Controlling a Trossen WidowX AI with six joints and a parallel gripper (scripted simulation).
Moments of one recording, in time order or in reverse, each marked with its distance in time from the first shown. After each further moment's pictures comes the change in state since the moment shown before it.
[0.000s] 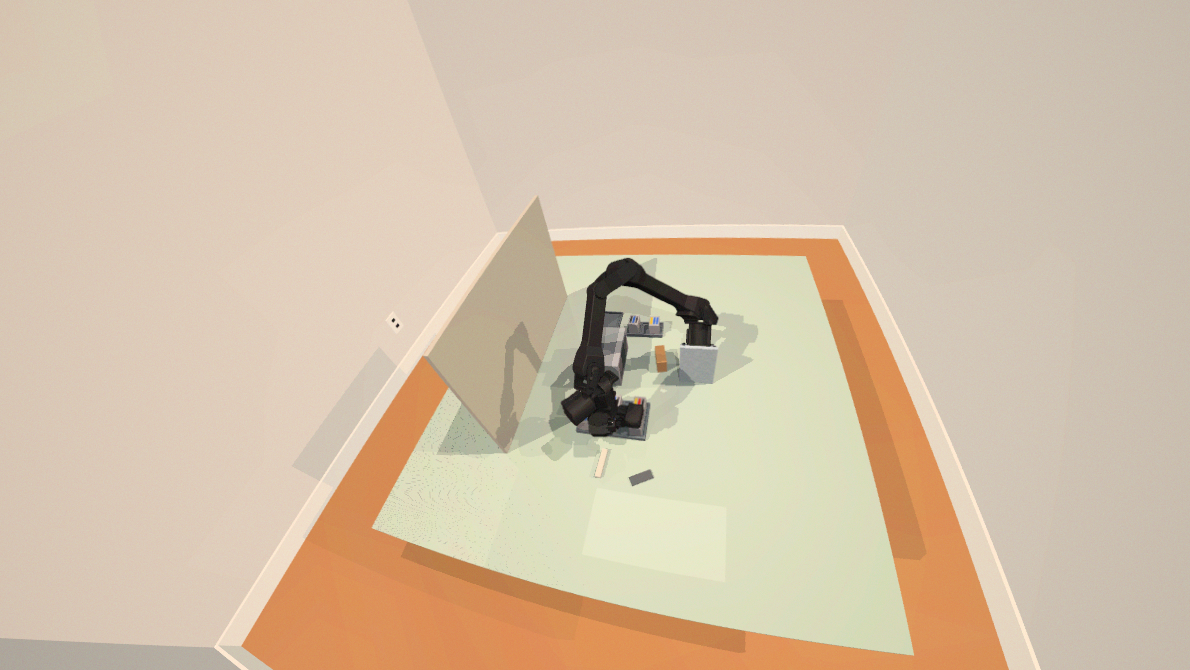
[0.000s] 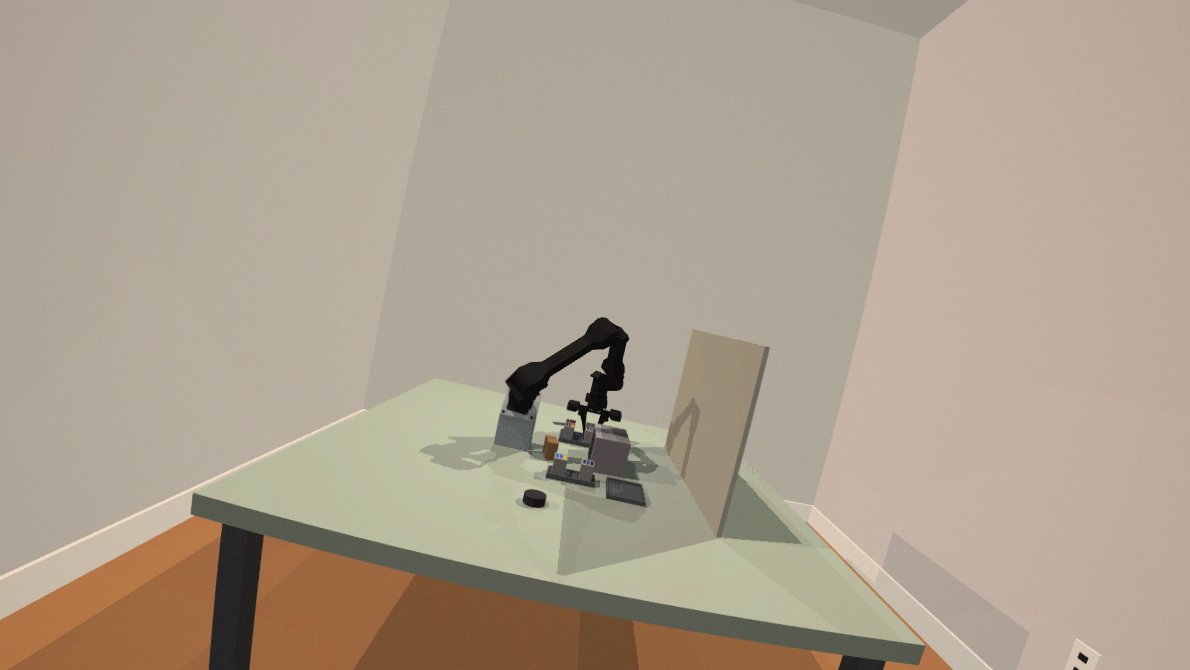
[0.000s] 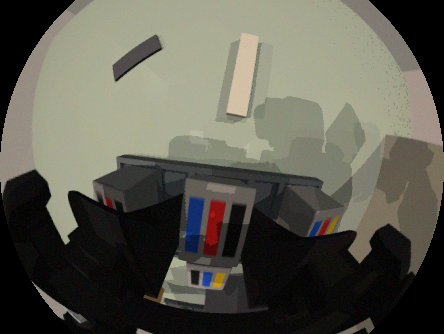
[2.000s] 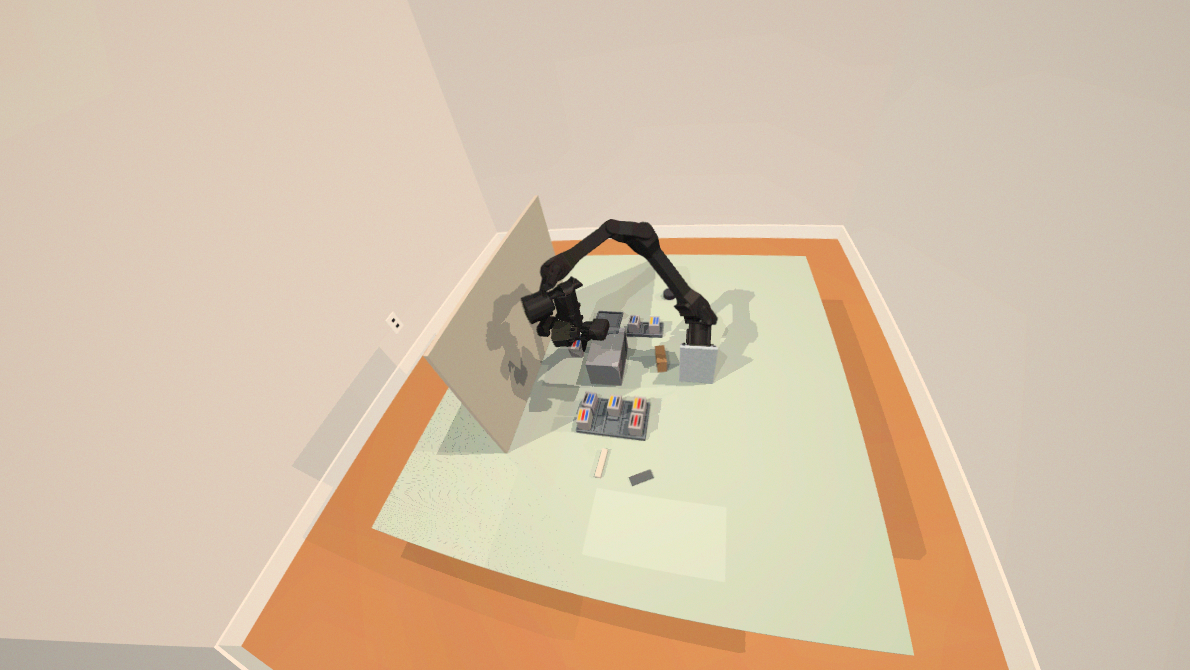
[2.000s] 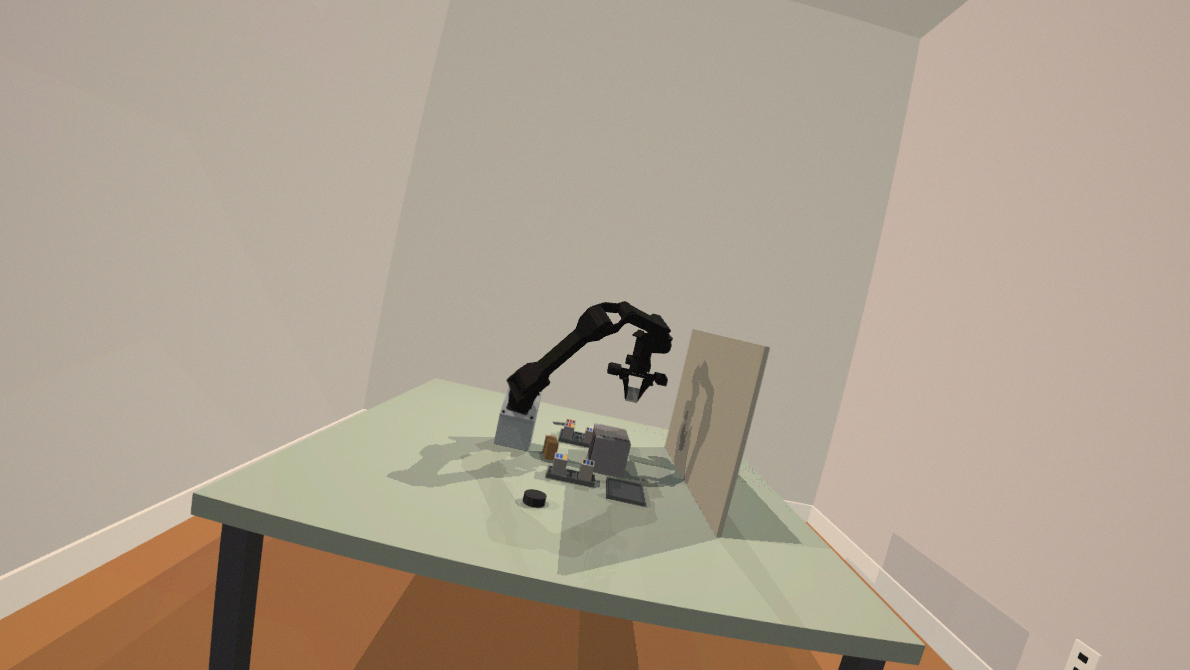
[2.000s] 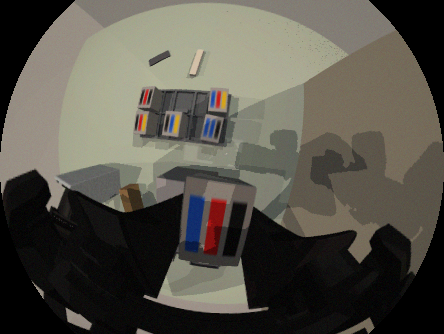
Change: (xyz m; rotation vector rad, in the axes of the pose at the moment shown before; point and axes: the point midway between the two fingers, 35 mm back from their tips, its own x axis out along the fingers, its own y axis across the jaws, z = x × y) arm -0.173 -0.104 -0.130 -0.024 -0.074 -0.003
